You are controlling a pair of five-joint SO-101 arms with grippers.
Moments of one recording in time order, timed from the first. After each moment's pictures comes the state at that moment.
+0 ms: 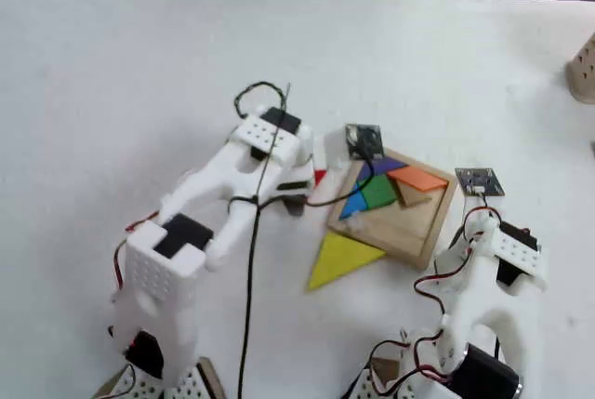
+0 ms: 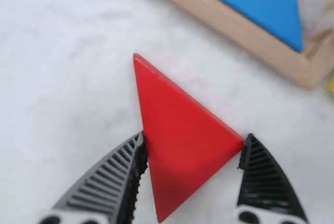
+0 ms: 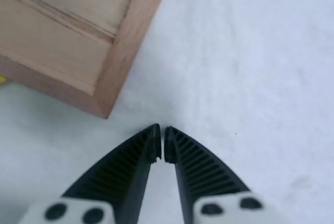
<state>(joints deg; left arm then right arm) 22.6 31.3 -4.7 64.4 -54.7 28.6 -22.2 60.7 55.4 35.9</state>
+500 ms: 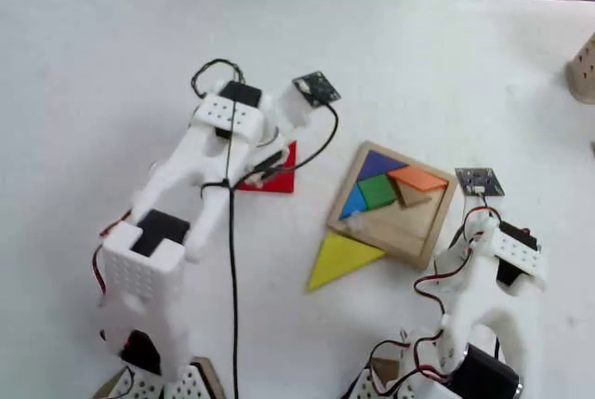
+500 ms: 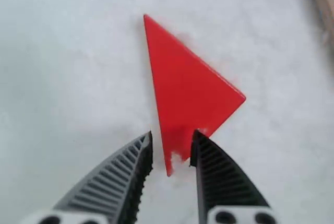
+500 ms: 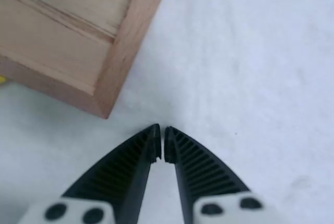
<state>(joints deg) 14.9 27.8 -8.4 74.4 -34.6 28.6 -22.2 60.7 55.4 35.9</state>
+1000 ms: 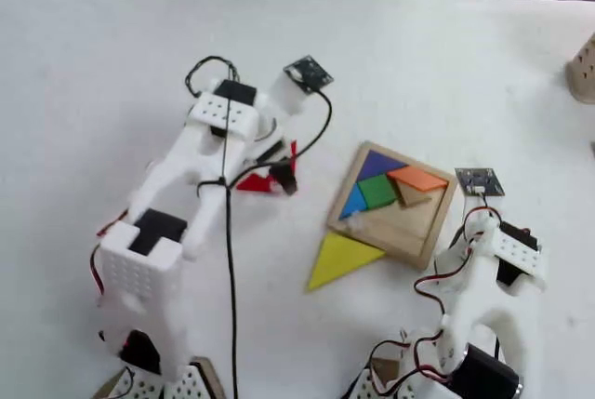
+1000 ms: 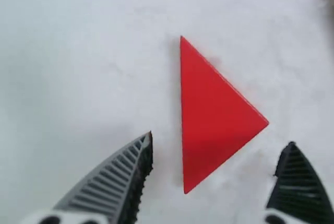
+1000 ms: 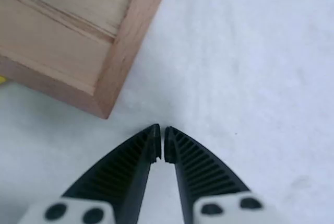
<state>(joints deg) 13.8 27.8 -8.4 69.1 -30.8 28.6 -22.2 60.7 55.4 35.9</state>
